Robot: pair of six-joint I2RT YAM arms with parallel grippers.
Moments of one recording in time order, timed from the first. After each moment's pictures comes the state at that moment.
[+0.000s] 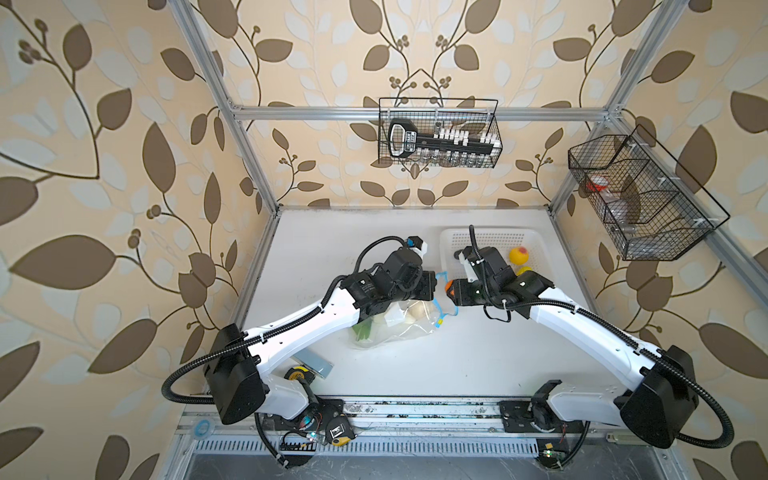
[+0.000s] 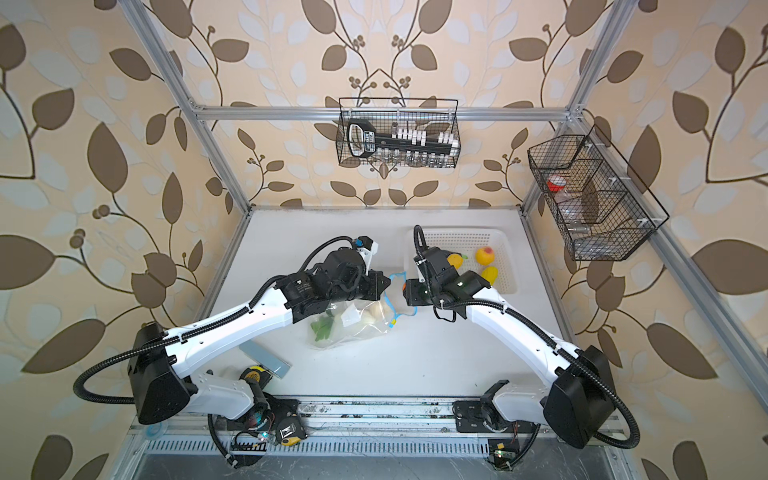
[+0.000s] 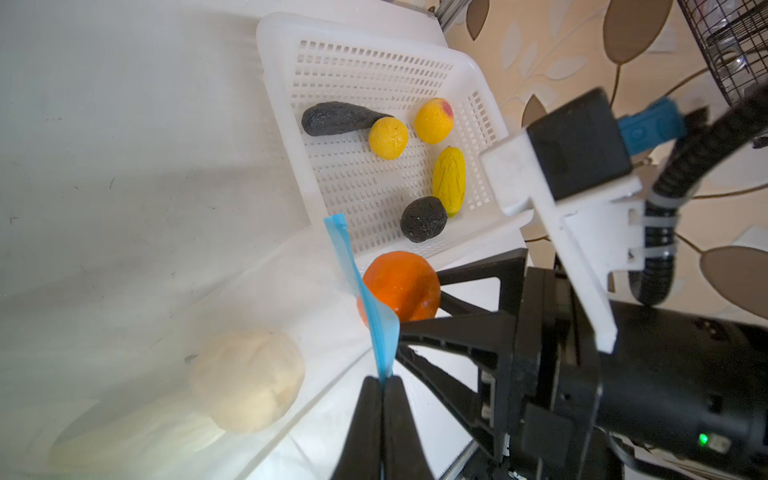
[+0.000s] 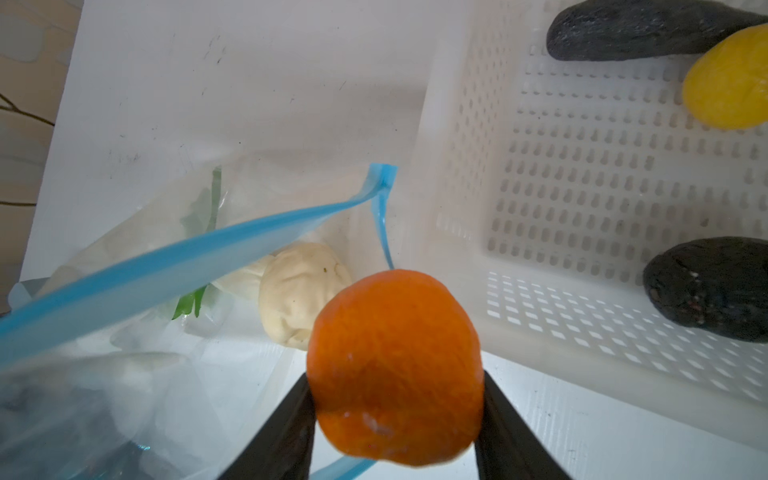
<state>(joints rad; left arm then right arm) -0.86 1.39 1.17 -0.38 0.05 -0.71 0.60 1.29 1.04 -0.70 0.01 0.48</state>
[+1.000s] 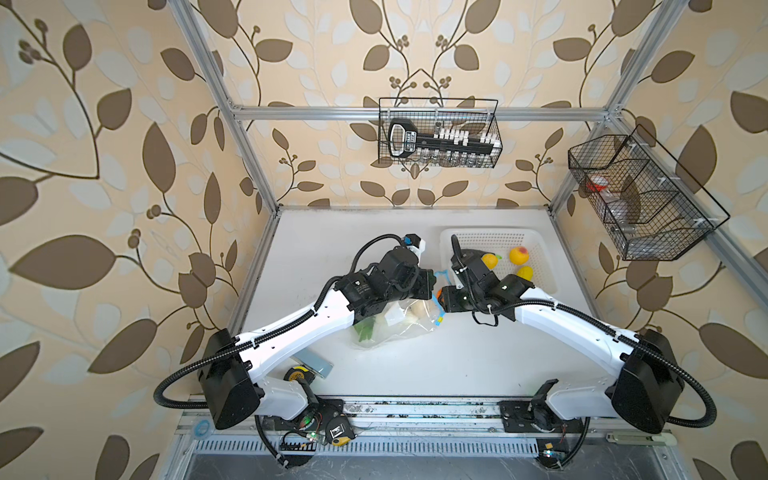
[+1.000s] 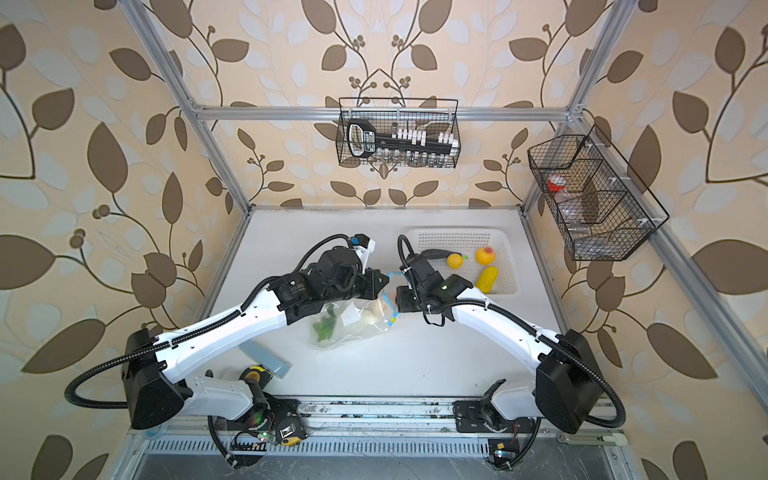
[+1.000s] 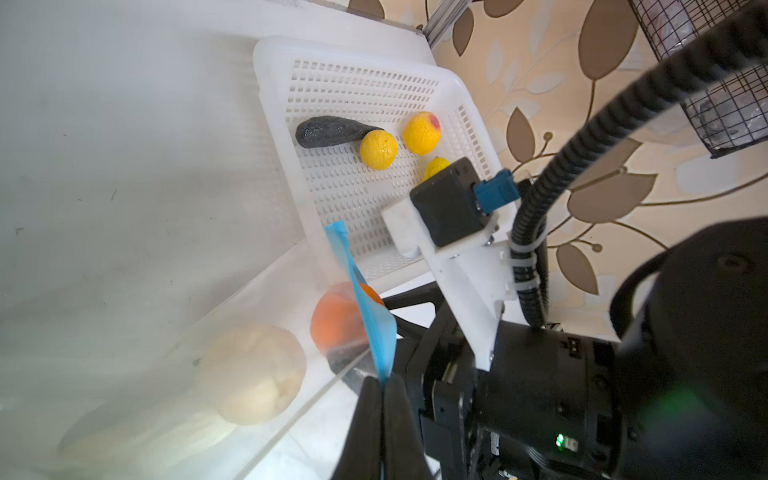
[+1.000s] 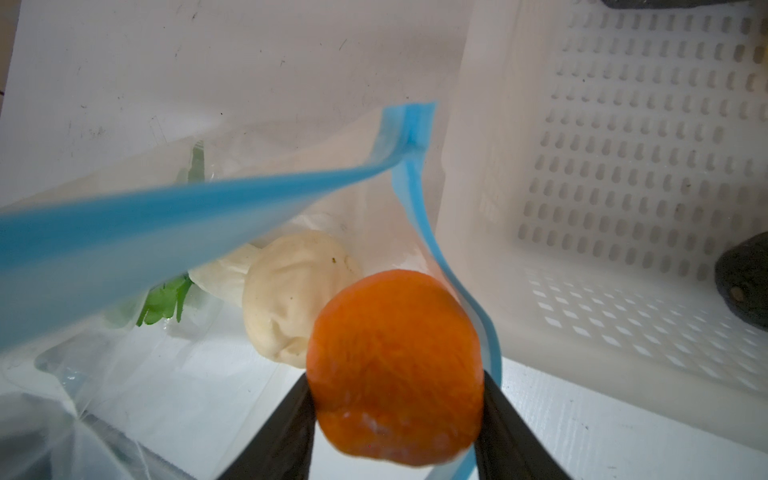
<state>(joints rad) -0.86 1.35 1.17 -0.38 0.04 -0.71 0.67 1.38 1.02 -0.65 0.06 0.53</state>
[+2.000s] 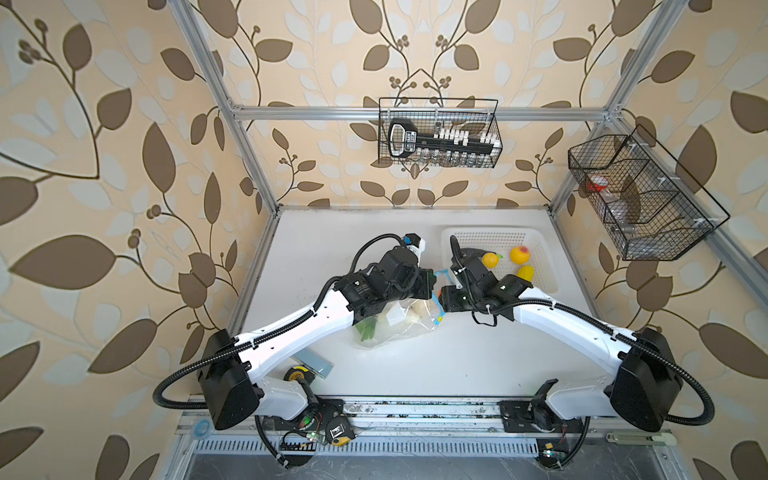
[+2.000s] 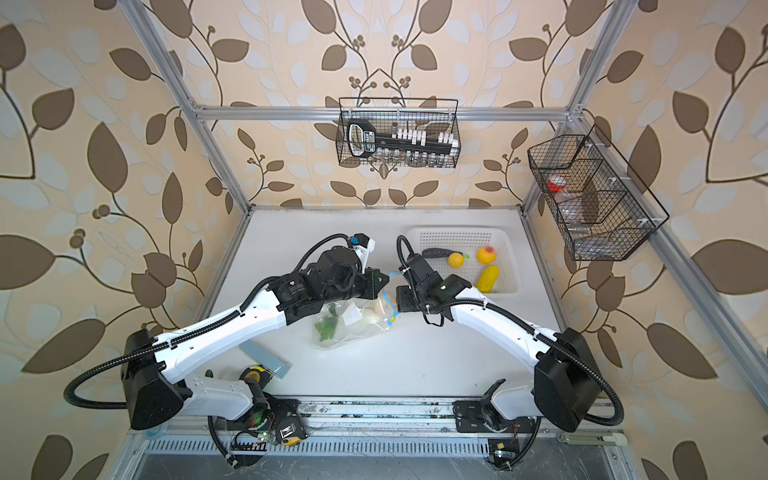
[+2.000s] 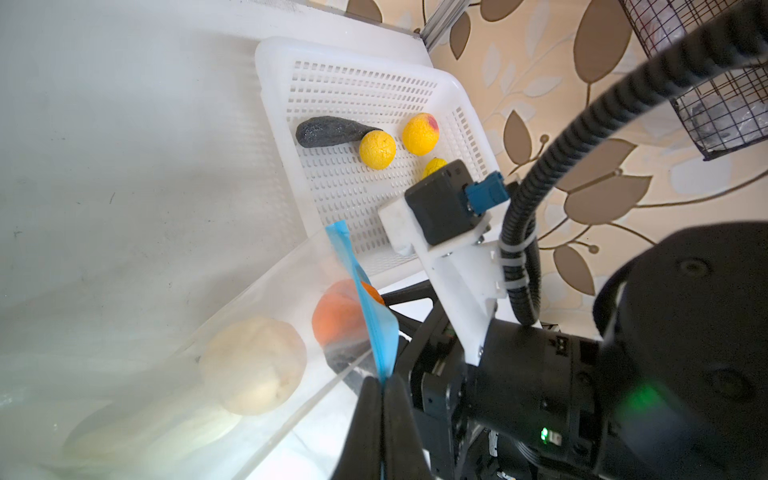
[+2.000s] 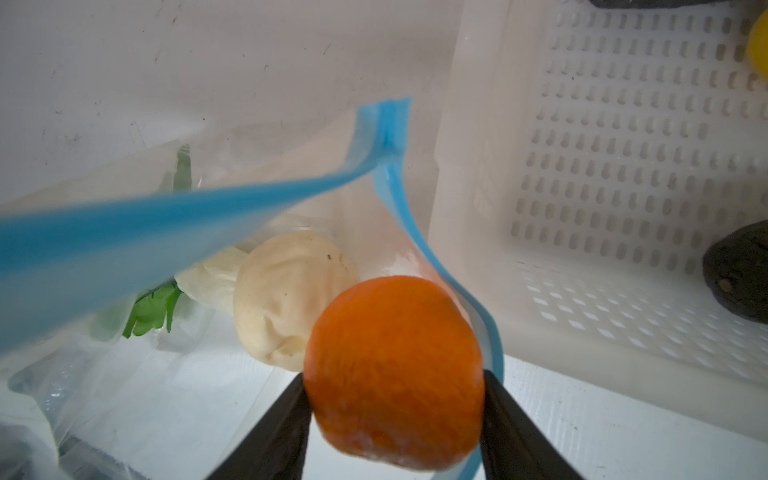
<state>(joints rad) -0.86 1.35 1.17 -0.38 0.04 -0.71 0.67 1.38 1.02 -0.64 0.09 0.53</state>
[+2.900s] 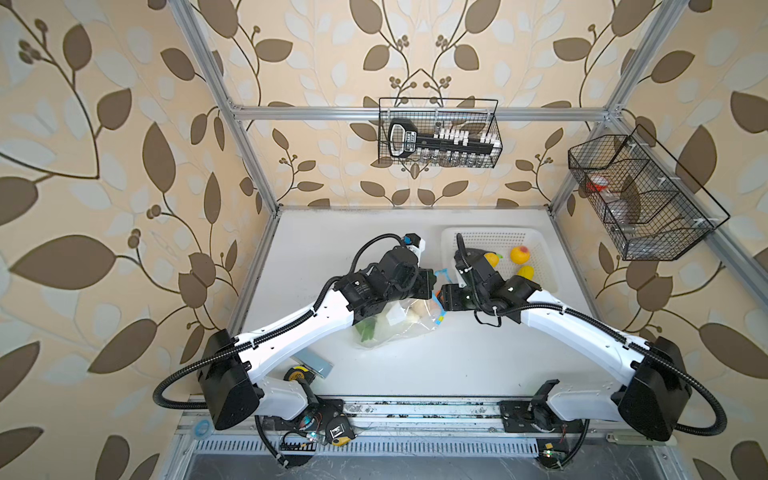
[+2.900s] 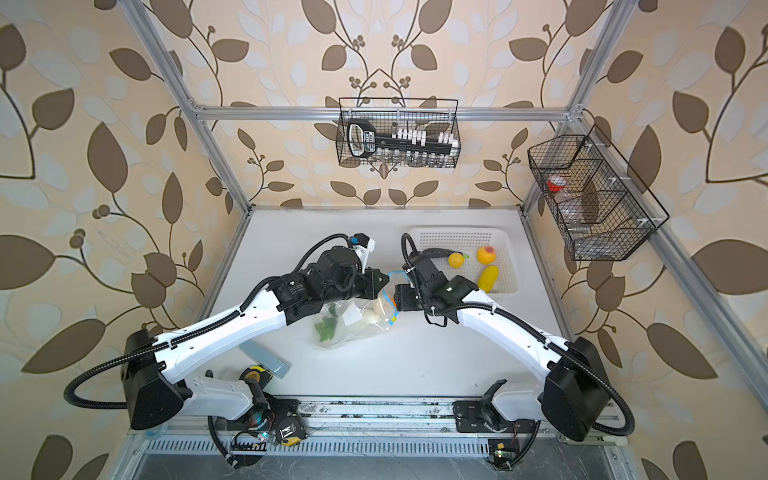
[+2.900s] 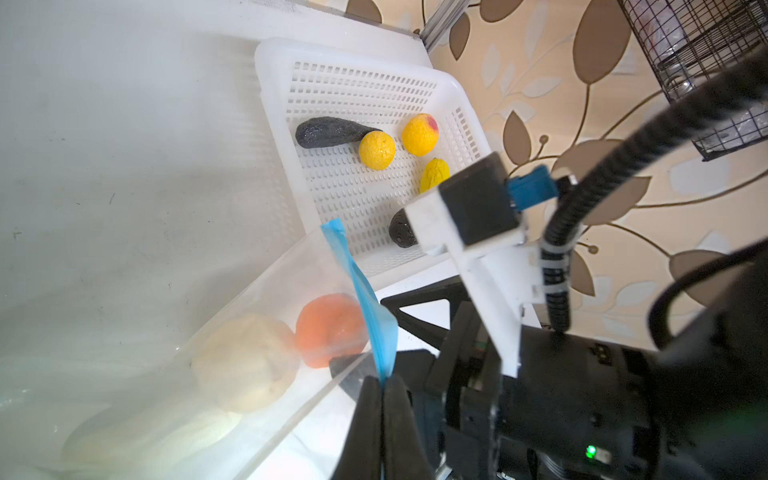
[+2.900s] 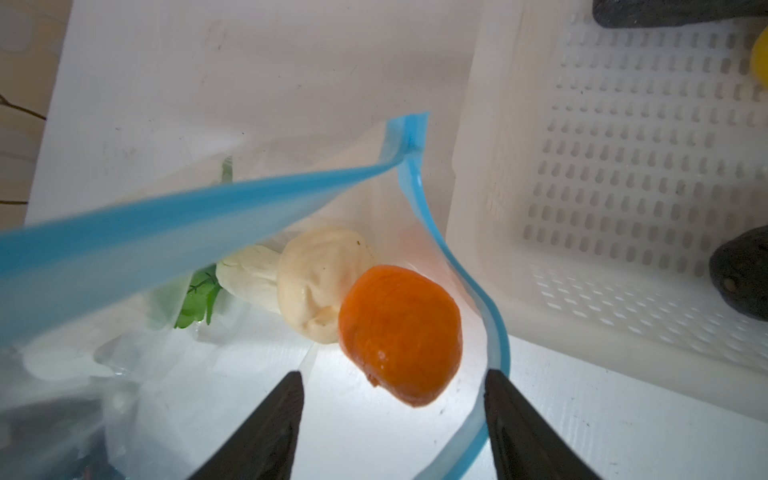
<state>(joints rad) -0.86 1.35 1.17 -0.38 0.04 -0.71 0.67 1.30 1.02 -0.64 0.06 0.55</state>
